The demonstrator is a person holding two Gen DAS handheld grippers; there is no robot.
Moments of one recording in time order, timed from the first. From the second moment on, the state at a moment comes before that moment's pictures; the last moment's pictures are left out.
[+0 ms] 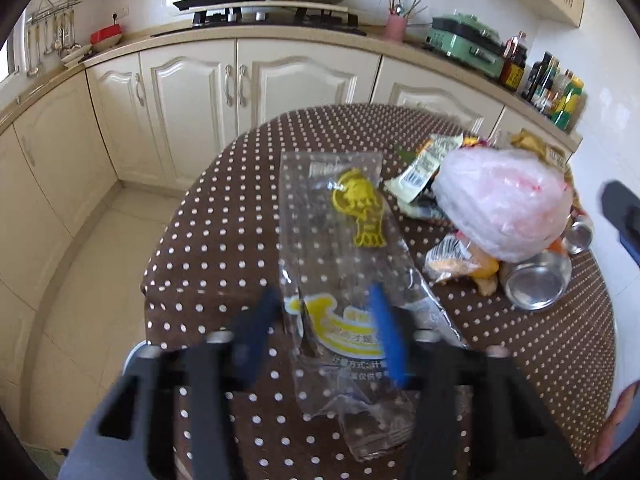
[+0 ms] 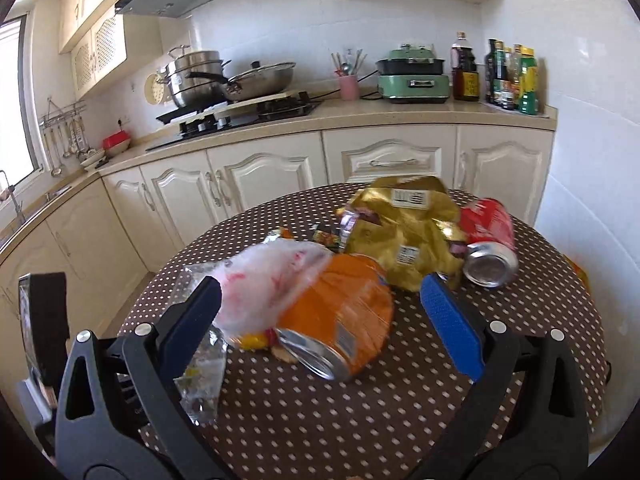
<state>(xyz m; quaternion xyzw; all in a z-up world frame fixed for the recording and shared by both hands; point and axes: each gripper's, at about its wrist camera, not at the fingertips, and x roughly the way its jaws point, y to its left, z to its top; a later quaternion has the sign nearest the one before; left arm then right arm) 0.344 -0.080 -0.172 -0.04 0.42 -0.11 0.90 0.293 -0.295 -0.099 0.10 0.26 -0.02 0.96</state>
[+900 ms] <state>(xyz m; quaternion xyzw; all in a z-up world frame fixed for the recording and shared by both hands) 0.281 0.015 -0.118 -0.16 0.29 -0.13 0.94 0.296 -0.237 -0.081 0.05 0.24 0.03 0.97</state>
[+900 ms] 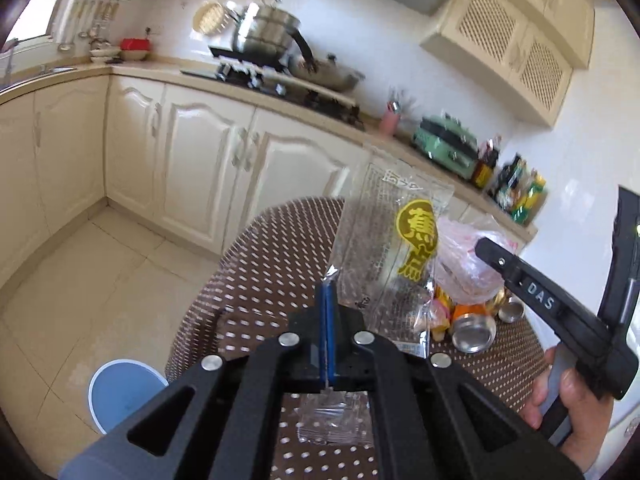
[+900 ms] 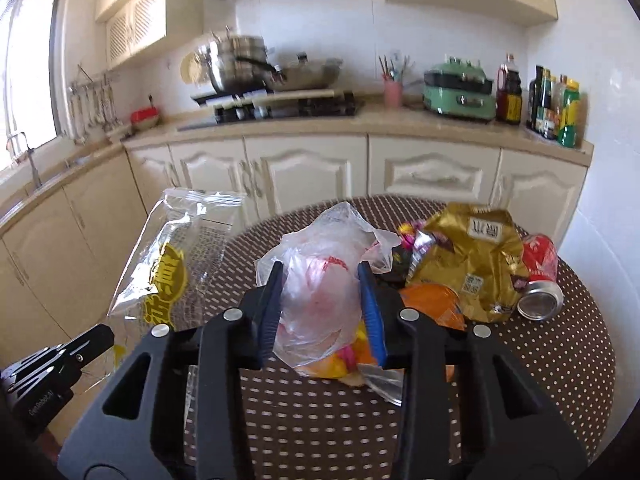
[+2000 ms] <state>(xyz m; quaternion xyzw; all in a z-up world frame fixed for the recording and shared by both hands) 0.285 0.288 -0.381 -0.23 0.50 0.16 0.82 0.350 0.080 -0.319 -0.07 0.40 0.23 0.88</state>
